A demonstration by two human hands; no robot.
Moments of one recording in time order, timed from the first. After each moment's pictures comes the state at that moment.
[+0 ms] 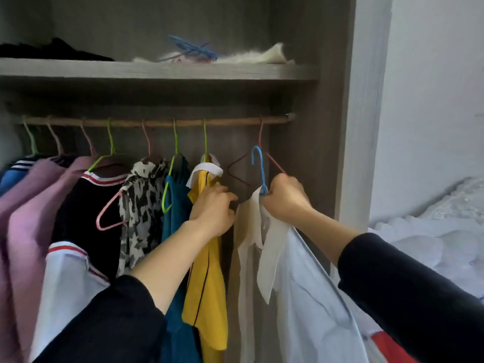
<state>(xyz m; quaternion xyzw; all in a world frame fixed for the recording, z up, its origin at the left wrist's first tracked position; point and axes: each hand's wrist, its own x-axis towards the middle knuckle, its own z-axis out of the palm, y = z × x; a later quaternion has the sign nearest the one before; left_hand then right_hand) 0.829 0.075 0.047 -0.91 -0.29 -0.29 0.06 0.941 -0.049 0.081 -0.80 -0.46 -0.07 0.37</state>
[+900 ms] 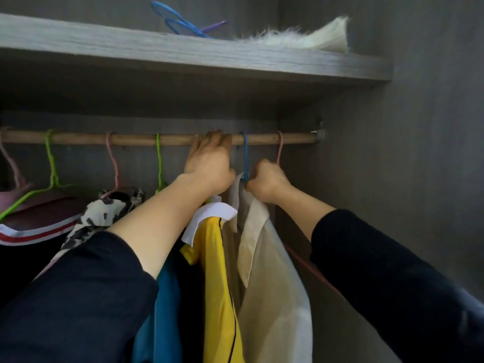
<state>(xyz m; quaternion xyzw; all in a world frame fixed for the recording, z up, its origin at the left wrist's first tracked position) 0.908 0.233 0.176 -0.87 -0.27 -0.37 0.16 1.018 0.152 0.155 -0.80 -0.47 -0.09 0.37</state>
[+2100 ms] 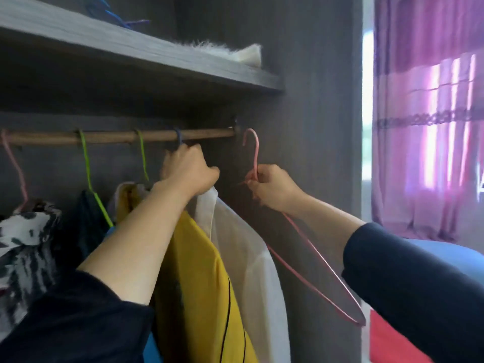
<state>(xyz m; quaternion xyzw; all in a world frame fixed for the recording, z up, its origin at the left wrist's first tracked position) 0.896 0.186 0.157 -0.92 -0.14 -0.37 -0.04 0.965 0.027 0.111 -0.82 -0.31 -0.18 0.44</state>
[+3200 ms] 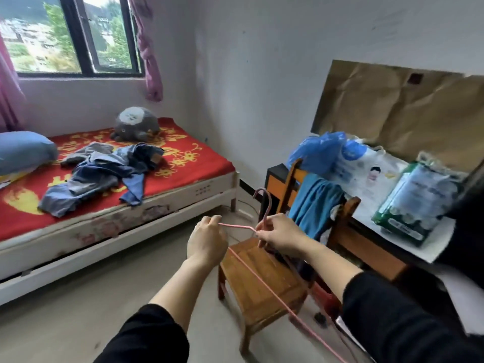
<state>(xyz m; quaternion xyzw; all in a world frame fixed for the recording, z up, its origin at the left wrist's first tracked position) 0.272 -0.357 -0.211 -0.80 0.50 0.10 -0.31 0.105 -0.427 -0.165 -0.81 0.45 -0.14 0.34</state>
